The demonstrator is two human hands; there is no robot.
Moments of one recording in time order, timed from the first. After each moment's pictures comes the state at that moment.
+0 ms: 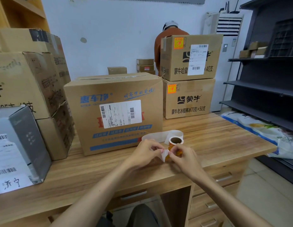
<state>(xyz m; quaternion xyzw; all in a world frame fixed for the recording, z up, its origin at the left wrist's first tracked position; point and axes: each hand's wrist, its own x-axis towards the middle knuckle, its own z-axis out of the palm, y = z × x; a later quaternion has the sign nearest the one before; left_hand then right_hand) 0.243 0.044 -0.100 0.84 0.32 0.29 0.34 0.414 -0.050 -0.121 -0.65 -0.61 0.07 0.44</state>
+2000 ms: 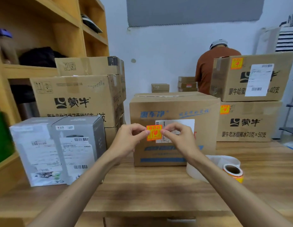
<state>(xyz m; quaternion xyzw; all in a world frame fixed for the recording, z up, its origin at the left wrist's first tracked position) 0.044 0.031 0.015 0.72 0.42 0.49 0.24 0.251 0.032 0.005 -0.44 -0.64 0.24 0.57</state>
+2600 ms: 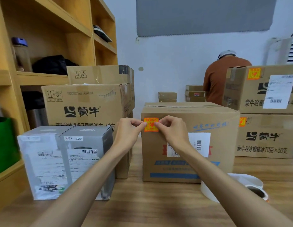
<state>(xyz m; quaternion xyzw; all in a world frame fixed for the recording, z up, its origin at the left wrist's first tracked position) 0.021 0.074 0.056 0.64 0.52 0.56 0.11 0.189 0.089 0.051 -0.50 -0.65 0.13 0.56</state>
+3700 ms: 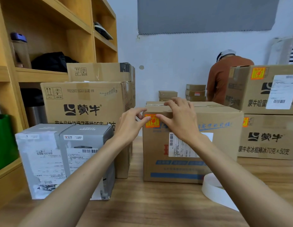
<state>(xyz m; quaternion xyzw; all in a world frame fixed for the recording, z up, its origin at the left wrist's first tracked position) 0.012 0.103 0.067 0.72 0.48 0.50 0.03 0.207 0.107 0.081 -0.49 -0.72 -0.25 0.43</state>
